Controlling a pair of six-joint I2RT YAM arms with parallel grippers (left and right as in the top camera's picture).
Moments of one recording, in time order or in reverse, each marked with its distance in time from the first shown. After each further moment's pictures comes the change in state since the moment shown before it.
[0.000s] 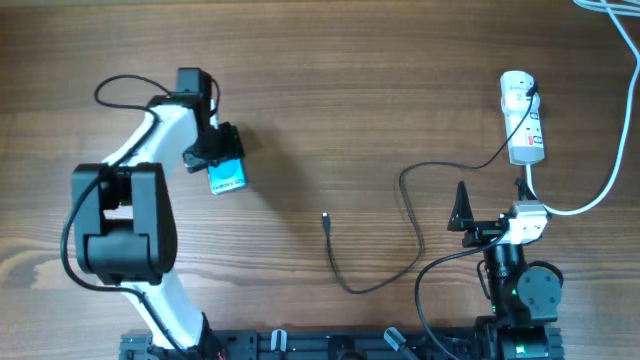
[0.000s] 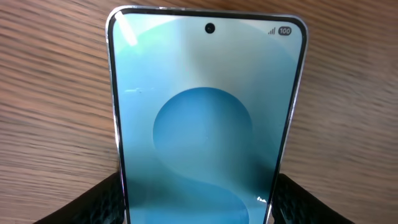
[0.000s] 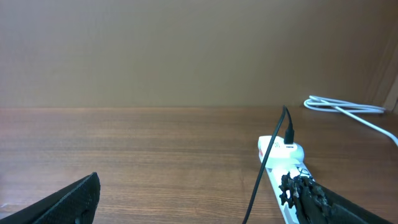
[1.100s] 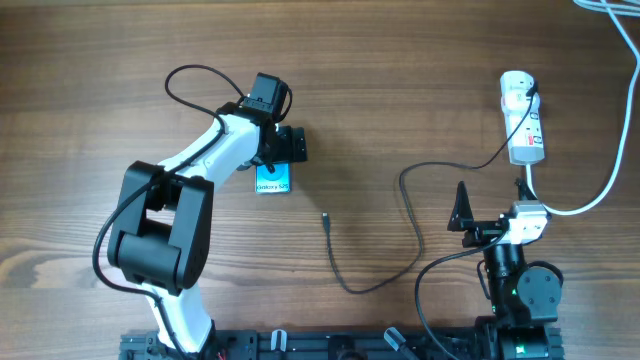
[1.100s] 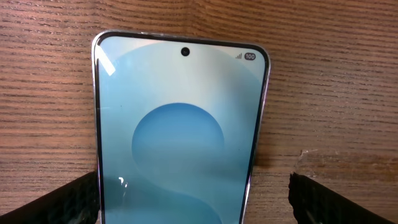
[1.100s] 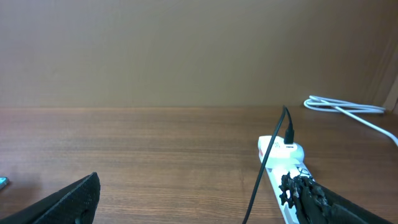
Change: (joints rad) left arm -0.291 -0.008 -0.016 0.124 -0.015 -0.116; right arm 0.000 0.000 0.000 0.000 0.000 0.000
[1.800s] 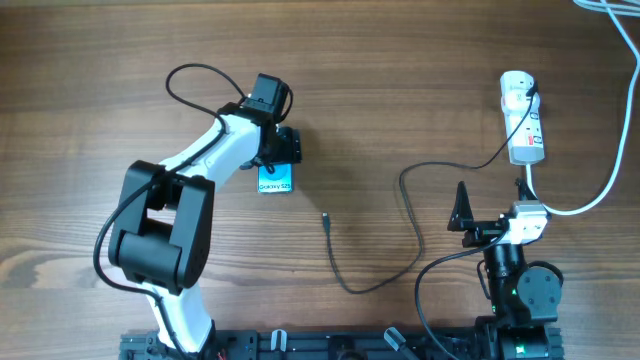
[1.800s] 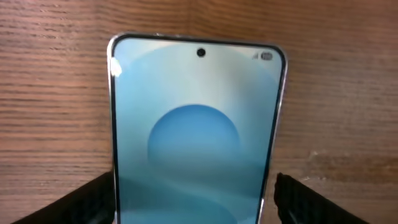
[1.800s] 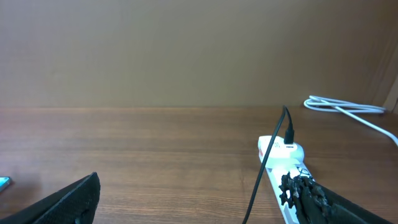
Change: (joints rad) left arm 0.000 0.003 -0.002 -0.006 -0.030 0.022; right arm 0.000 0.000 0.000 0.000 0.000 0.000
